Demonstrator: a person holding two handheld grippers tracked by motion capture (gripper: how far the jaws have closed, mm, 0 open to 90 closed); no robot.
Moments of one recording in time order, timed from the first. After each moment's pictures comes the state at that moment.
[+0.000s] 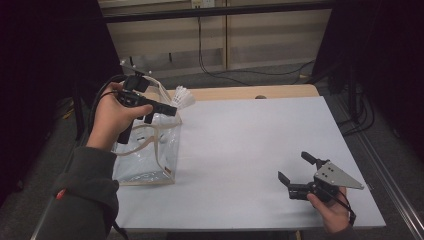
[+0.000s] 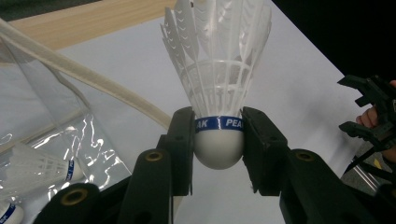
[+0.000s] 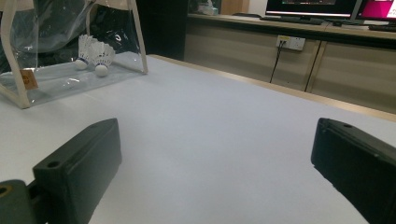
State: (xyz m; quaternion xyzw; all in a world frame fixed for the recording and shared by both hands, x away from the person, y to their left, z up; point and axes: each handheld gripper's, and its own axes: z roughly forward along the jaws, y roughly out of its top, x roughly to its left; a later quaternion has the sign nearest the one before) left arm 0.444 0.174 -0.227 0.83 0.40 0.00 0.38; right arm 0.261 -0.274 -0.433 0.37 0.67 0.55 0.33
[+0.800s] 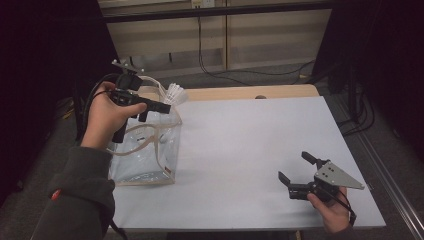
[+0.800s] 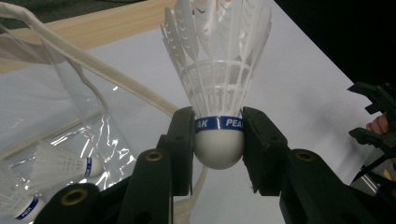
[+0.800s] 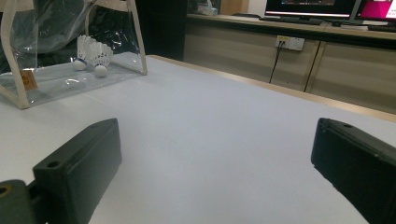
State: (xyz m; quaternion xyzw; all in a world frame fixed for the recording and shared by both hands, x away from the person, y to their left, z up) left arm 0.445 0.187 -0.224 0.82 0.42 0.01 0.39; right arm 0.261 -0.274 -0.433 0.37 0.67 0.55 0.33
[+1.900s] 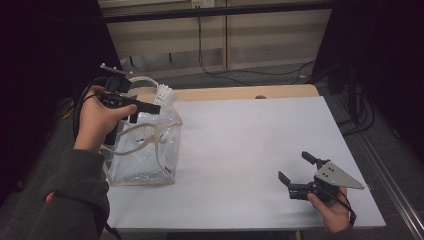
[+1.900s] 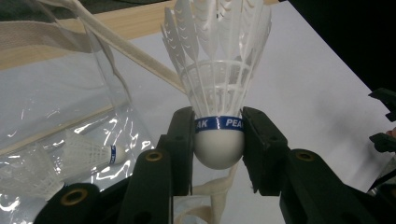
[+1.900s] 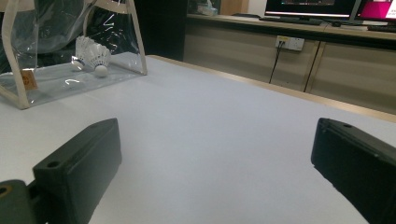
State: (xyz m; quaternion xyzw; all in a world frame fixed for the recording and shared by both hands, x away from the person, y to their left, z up) left arm 0.447 0.211 -0.231 0.81 0.45 0.03 0.38; right arm 0.261 -0.274 -0.432 0.37 0.67 0.55 0.33
